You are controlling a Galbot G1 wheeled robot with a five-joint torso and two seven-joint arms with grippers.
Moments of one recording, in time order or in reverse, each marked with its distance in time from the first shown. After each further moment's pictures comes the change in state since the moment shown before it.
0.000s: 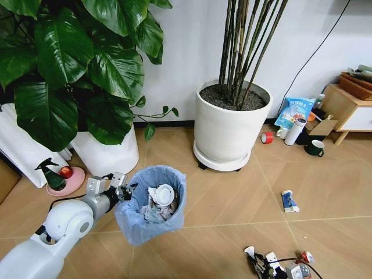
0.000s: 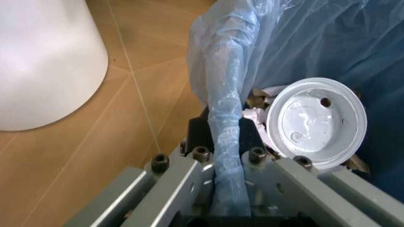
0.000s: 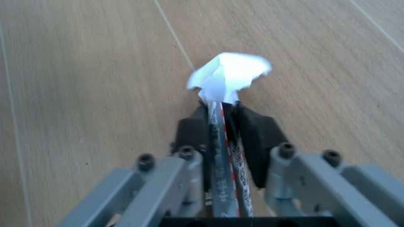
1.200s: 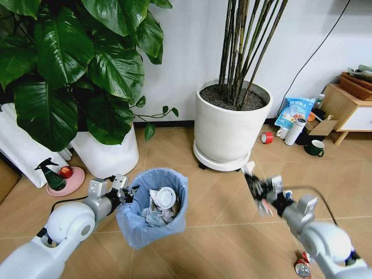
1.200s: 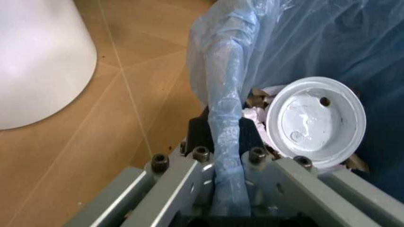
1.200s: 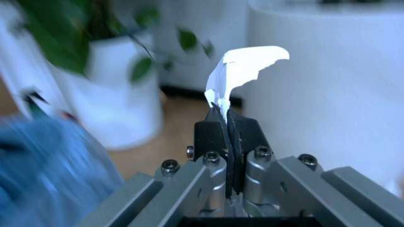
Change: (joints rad) left arm 0.001 -0.014 0.030 -0.009 0.008 0.005 -0.007; right arm 0.234 -0.256 -0.021 0.710 0.508 -0.193 0.233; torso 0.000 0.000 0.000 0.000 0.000
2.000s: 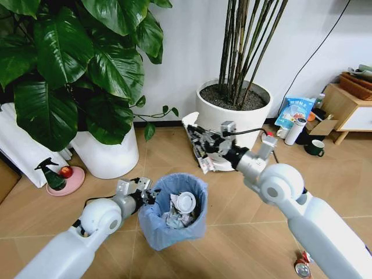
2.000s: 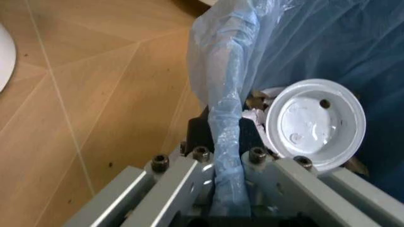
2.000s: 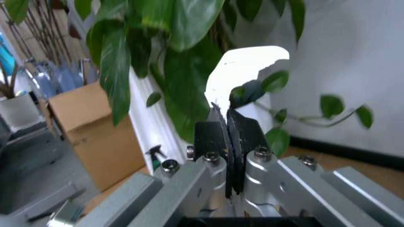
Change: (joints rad) left arm -0.204 -0.101 0.250 0.134 0.004 0.000 0.000; right arm 0.517 0.028 -0.473 -0.051 0.296 -0.049 0.104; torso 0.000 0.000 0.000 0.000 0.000
